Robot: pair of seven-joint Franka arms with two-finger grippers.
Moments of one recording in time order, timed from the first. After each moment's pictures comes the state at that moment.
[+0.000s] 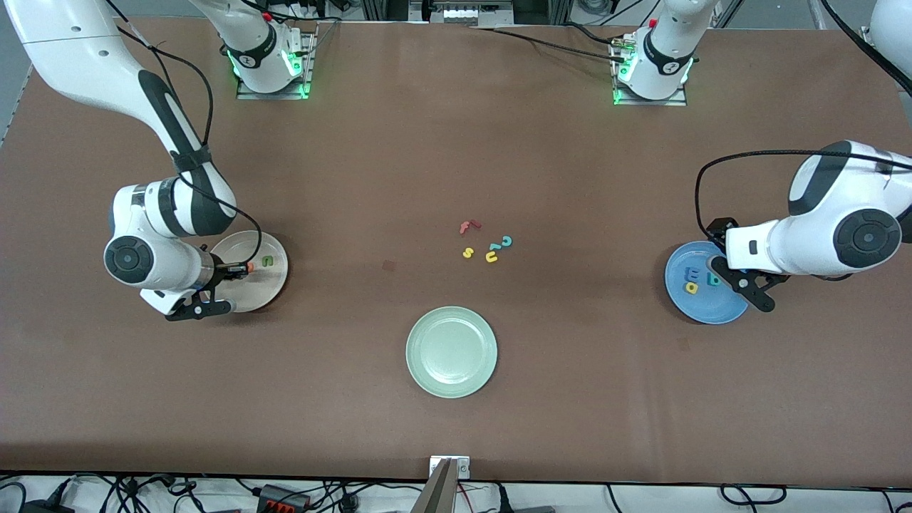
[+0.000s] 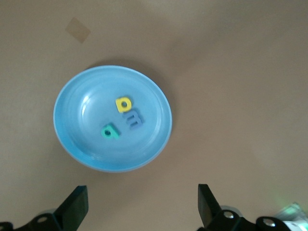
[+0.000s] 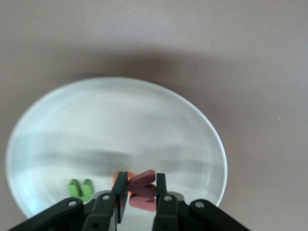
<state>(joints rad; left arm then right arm) 0.79 0.62 -1.05 -1.62 0.57 1.56 0.33 -0.12 0.59 0.19 -1.80 -0.21 2.15 0.03</state>
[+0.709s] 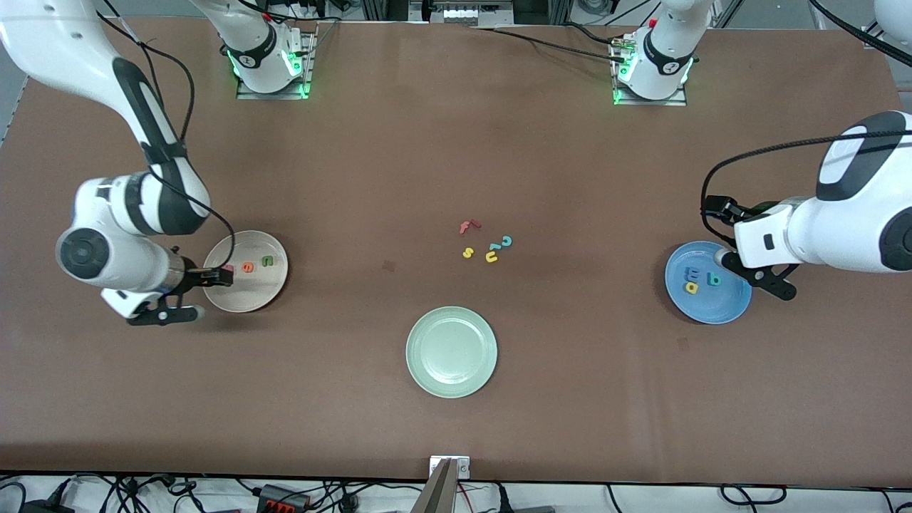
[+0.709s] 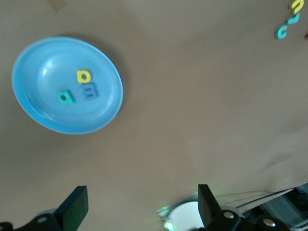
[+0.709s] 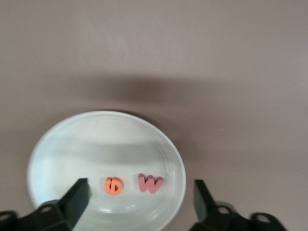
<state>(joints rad) 0.58 0.52 -0.83 -1.42 0.24 1.33 0.14 -0.16 0.48 0.20 -1.70 -0.18 2.08 0.04</state>
